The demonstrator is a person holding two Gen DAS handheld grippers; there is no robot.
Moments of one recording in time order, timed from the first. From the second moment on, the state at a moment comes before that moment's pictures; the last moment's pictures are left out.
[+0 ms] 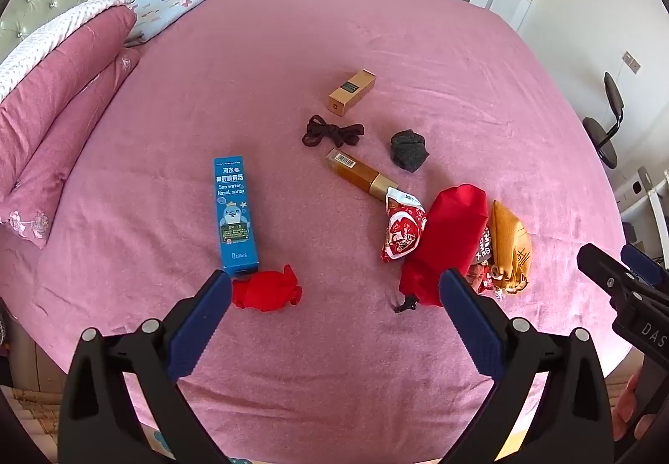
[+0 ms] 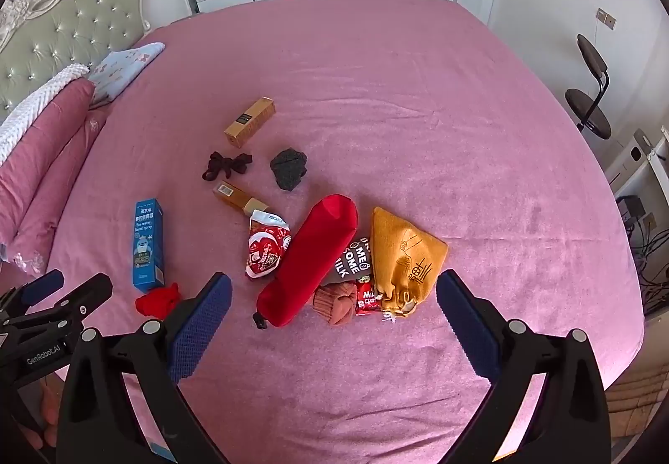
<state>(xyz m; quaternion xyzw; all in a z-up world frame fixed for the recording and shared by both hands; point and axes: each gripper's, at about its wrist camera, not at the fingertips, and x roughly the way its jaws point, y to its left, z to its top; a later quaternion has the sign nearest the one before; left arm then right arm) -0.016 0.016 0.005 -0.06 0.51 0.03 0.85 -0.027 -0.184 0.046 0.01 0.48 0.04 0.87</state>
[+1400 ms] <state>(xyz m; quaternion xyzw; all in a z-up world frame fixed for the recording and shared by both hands) -0.012 0.045 0.006 -0.07 0.52 0.03 0.85 -0.027 -0.154 0.050 0.03 0.49 0.06 0.87</state>
